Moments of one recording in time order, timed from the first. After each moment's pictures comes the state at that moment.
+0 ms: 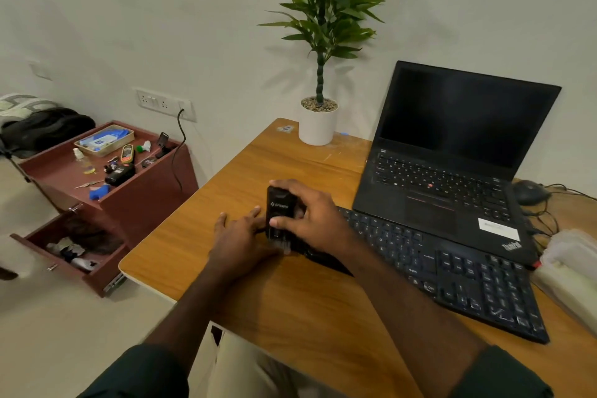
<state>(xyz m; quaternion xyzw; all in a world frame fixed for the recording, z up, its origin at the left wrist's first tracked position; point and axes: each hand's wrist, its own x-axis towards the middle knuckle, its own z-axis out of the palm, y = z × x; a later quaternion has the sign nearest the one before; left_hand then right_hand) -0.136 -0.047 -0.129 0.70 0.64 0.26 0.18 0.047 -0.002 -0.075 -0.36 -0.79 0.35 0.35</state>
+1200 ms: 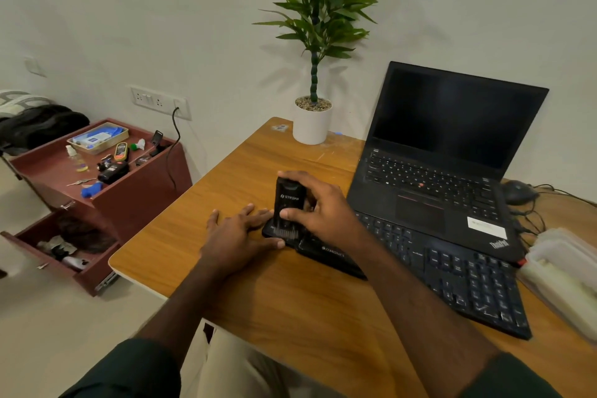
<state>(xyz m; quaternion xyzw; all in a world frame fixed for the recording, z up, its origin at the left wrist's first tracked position) -0.132 -0.046 -0.127 0.69 0.66 0.23 0.17 0.077 -0.001 -0.060 -0.37 -0.81 0.32 0.33</state>
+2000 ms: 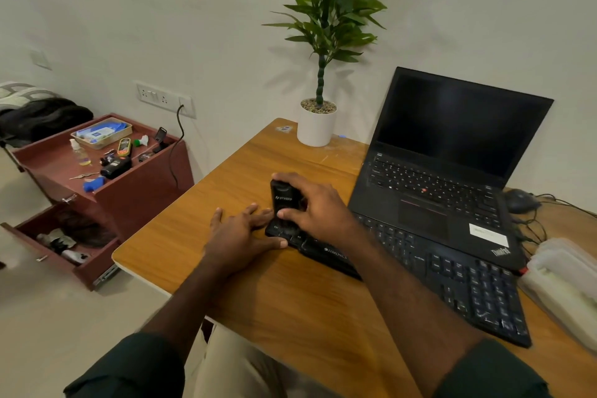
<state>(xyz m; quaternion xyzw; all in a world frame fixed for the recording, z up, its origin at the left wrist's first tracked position) -0.130 -0.050 -0.124 0.69 0.66 0.23 0.16 0.060 0.003 -0.052 -0.38 -0.85 0.24 0.27</state>
